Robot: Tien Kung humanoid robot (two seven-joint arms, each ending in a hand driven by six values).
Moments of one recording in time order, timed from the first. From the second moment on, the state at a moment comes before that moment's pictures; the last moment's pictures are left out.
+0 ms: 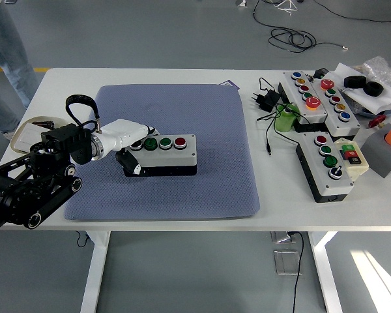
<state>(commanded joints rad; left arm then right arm) -0.82 0.31 -0.66 -0.92 1.98 -0.15 -0.05 0.17 -0.16 0.83 0.18 -0.56 -0.28 -0.21</state>
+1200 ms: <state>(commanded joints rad) -0.80 0.32 -0.71 -0.96 1.92 -0.30 -0.03 0.16 -0.16 0.84 0.18 -0.56 -0.29 -0.21</state>
